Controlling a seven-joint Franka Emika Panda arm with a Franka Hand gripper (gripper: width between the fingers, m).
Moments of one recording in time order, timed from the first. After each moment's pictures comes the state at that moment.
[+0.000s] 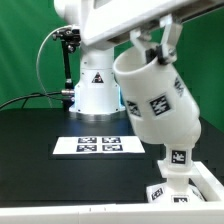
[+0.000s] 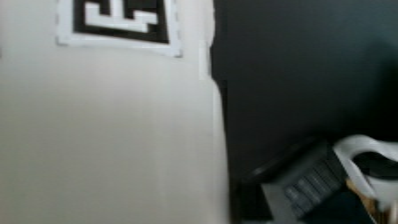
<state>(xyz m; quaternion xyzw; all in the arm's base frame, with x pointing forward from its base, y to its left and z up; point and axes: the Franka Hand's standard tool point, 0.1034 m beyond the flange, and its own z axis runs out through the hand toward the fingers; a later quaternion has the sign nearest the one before) 0.718 0.044 0.233 -0.89 0.39 -0.21 0.12</state>
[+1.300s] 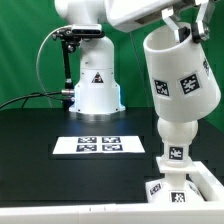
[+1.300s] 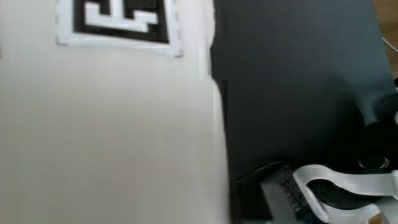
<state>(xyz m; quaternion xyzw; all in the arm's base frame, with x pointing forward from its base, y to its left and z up) 0.692 0.068 0.247 -0.93 0.33 -0.16 0.10</state>
